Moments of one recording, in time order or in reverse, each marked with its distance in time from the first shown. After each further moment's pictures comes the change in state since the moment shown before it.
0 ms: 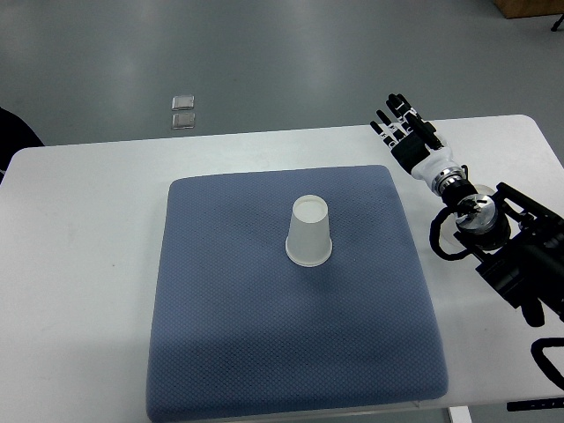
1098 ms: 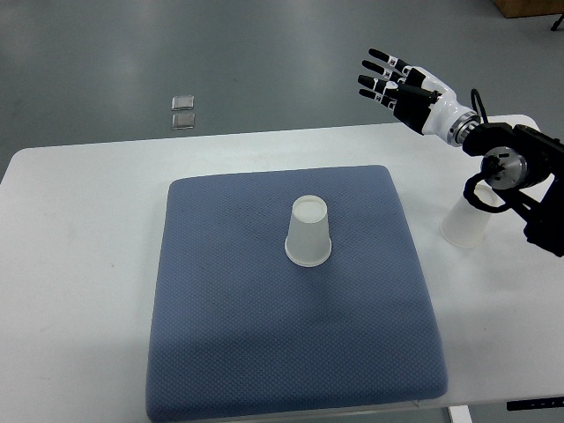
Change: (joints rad) left arm -0.005 0.000 0.001 -0.061 0.000 -0.018 0.000; right arm 0.256 -0.252 -0.379 0.149 -0.344 0.036 -0.056
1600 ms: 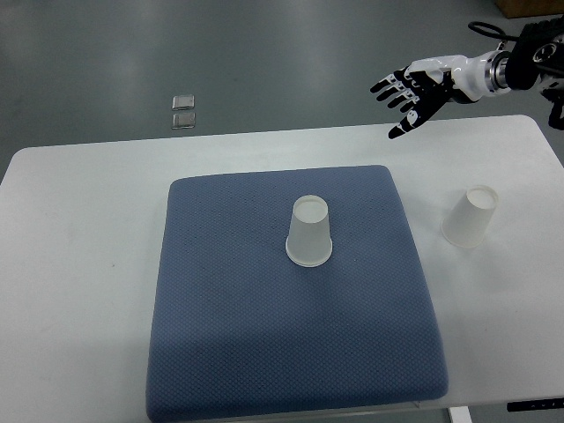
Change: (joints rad) left arm -0.012 0.000 0.001 -0.037 0.003 -0.002 -0.001; right arm 0.669 -0.116 -1.072 0.111 -0.169 0.179 -0.054
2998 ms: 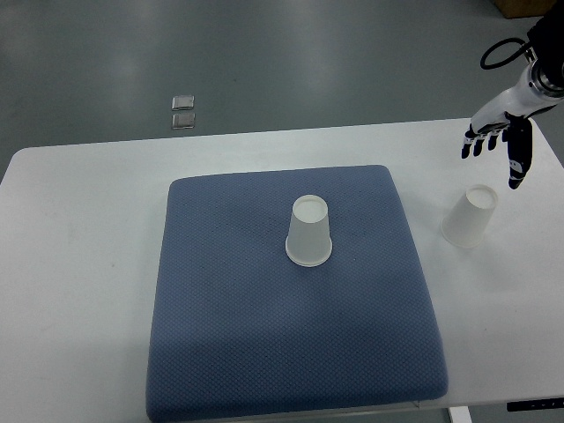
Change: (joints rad) left arm 0.001 0.000 -0.002 -0.040 -0.003 0.002 0.001; right arm 0.336 0.044 -0.500 0.328 -0.344 0.030 -0.067
